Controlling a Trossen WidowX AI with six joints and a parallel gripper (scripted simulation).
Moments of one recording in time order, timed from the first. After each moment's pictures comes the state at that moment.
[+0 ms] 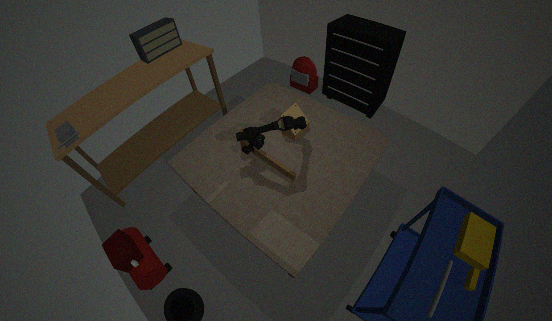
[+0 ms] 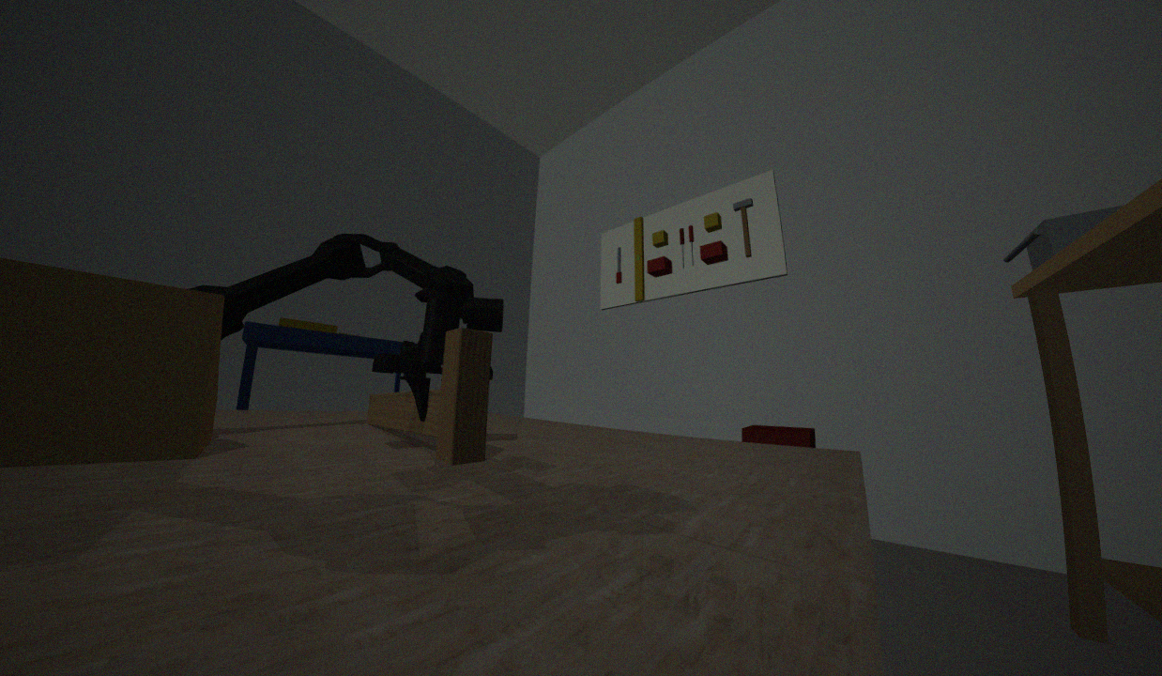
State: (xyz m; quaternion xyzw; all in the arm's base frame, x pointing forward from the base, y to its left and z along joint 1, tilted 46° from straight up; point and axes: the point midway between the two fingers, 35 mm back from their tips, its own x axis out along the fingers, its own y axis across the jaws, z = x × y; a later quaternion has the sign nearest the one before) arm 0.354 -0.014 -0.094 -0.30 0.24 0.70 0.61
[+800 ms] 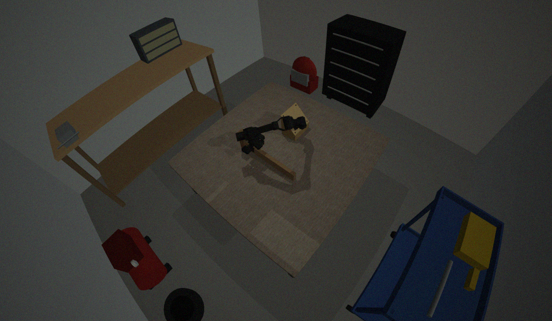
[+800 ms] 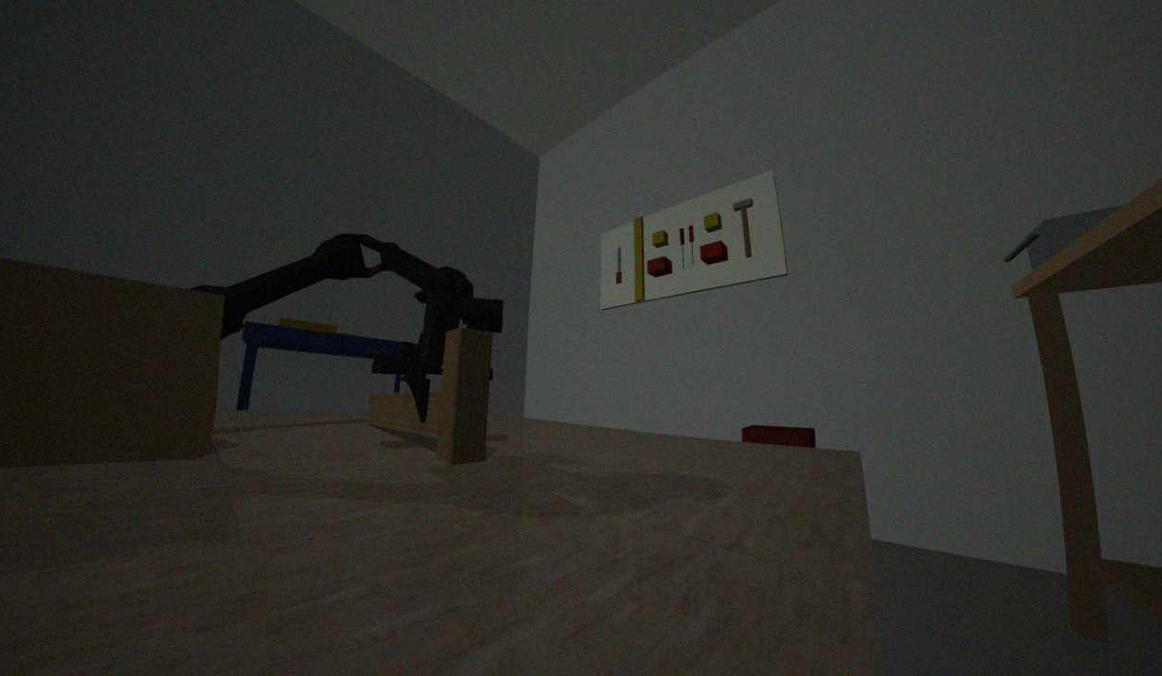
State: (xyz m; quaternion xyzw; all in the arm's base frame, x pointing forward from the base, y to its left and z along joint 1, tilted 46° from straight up) arm 0.354 -0.013 -0.096 -0.30 0.24 0.70 0.61
